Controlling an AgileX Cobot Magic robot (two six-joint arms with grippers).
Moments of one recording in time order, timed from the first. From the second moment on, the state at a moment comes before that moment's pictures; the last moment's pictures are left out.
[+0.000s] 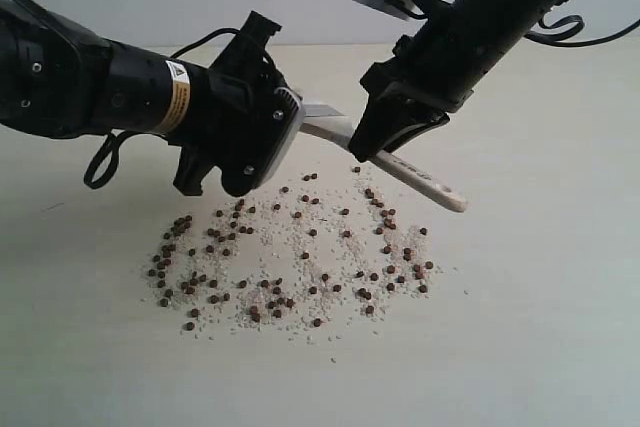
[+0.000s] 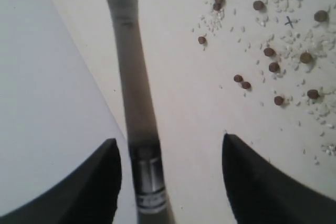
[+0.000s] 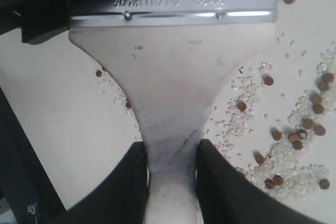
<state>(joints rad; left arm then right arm) -0.60 1.76 -1.00 1.69 -0.16 0.03 0.29 1.94 -1.42 0.71 1.20 -0.68</state>
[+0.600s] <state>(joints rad) -0.60 1.82 -1.07 1.63 -0.17 0.03 0.29 1.94 -1.42 0.71 1.20 -0.67</state>
